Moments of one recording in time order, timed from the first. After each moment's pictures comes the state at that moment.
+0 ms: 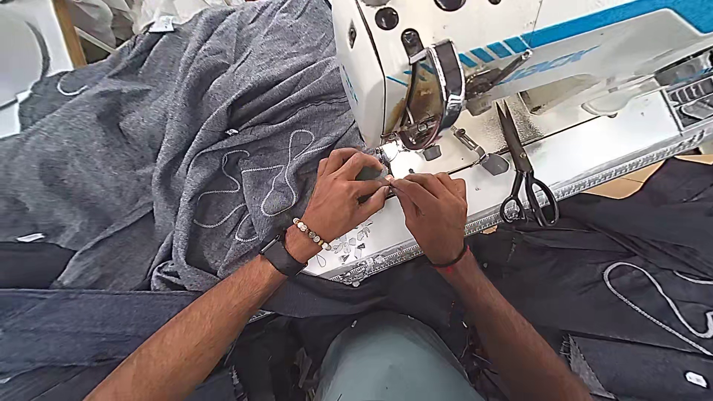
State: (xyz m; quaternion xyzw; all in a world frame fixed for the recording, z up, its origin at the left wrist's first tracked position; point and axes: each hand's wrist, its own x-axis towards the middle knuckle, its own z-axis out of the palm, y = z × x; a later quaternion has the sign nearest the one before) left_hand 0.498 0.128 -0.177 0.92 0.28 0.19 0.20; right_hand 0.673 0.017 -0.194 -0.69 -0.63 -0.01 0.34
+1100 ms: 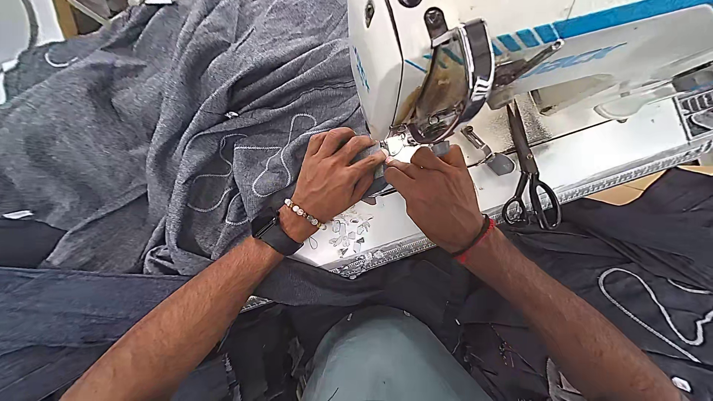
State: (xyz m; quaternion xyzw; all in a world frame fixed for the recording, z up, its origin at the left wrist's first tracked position) left_hand 0.489 0.148 -0.184 0.95 0.26 0.17 0.03; right_hand 0.688 0.044 -0.149 -0.60 -0.79 -0.02 0.13
